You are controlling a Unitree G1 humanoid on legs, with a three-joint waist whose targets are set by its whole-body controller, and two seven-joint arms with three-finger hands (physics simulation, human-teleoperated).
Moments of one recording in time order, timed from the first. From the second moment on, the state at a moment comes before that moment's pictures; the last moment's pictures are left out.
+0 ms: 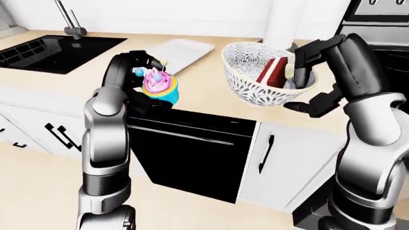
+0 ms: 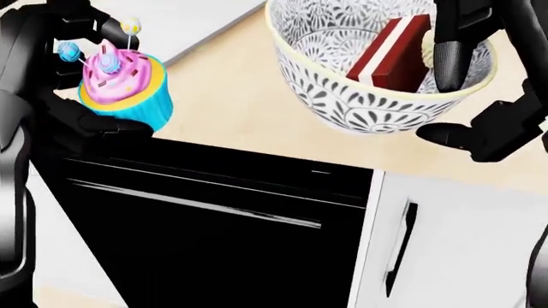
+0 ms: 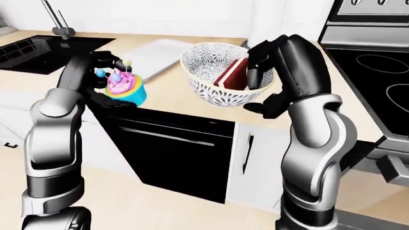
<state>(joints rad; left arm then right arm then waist) -0.75 0.27 0.10 -0.17 0.42 0.86 -0.31 -0.59 -0.34 -0.15 -0.55 -0.82 0.44 0.56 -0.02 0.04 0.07</state>
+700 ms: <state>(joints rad) -0.74 0.24 0.09 -0.12 0.41 0.83 -0.28 -0.58 -0.34 -0.15 -0.55 -0.77 0.43 0.52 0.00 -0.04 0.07</state>
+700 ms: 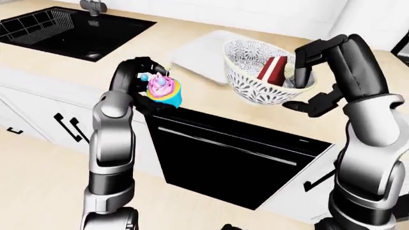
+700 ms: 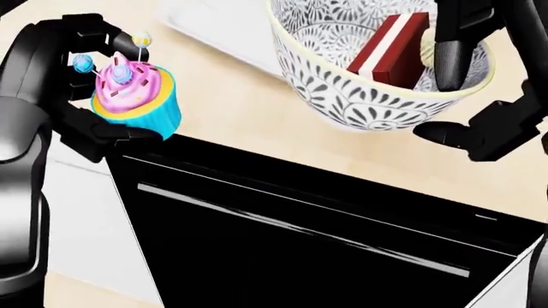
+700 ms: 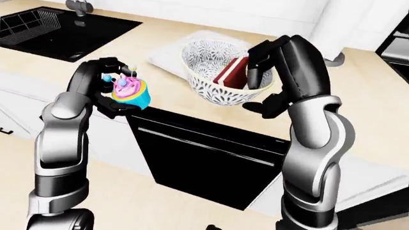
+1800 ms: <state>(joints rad) -0.77 0.26 0.09 -0.17 0.40 0.85 -0.30 -0.59 -0.37 -0.17 -0.55 -0.79 0.47 0.59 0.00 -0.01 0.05</state>
